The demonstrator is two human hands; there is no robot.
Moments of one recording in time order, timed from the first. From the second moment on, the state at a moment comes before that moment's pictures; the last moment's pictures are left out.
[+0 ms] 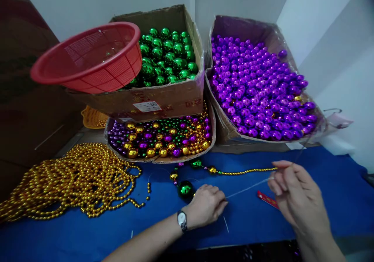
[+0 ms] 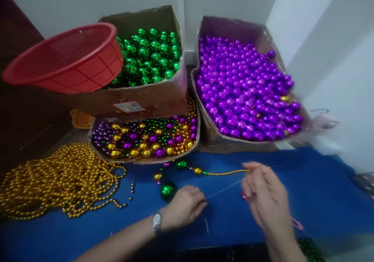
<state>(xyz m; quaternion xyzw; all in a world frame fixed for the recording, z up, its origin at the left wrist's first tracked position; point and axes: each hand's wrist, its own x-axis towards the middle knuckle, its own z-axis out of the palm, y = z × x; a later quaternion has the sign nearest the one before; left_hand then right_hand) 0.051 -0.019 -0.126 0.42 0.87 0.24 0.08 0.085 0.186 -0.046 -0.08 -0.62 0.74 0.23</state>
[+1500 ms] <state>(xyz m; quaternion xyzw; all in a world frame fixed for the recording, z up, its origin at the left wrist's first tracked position) -0.130 -0.079 -0.067 0.29 0.96 0.06 0.05 0.086 0.141 -0.080 -0.02 -0.83 0.56 0.03</state>
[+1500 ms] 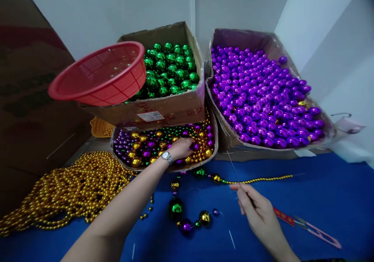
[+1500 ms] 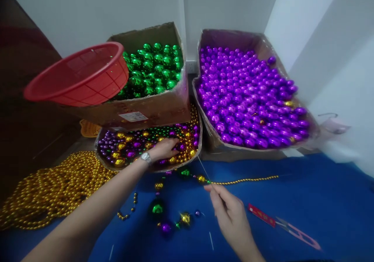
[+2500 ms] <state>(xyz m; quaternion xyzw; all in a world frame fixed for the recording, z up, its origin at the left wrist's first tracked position) -0.067 -0.086 -0.047 0.12 0.68 0.72 0.12 0.084 0.125 -0.080 0.03 -0.87 0.50 0.02</state>
